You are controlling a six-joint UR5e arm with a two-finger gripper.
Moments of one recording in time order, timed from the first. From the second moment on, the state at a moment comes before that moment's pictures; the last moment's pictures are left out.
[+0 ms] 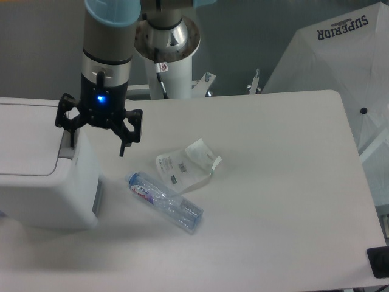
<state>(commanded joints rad) 2.19 -1.66 -1.60 -1.14 1.26 0.21</state>
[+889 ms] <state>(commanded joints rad) 2.27 -1.67 -1.55 -1.09 1.26 0.23</state>
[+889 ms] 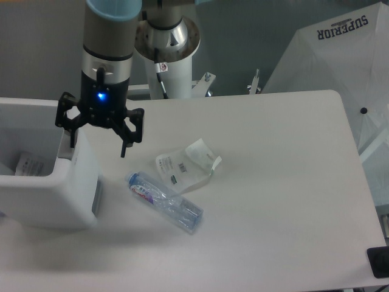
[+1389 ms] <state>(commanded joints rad) 2.45 -1.81 -1.56 -1.06 1.39 0.42</state>
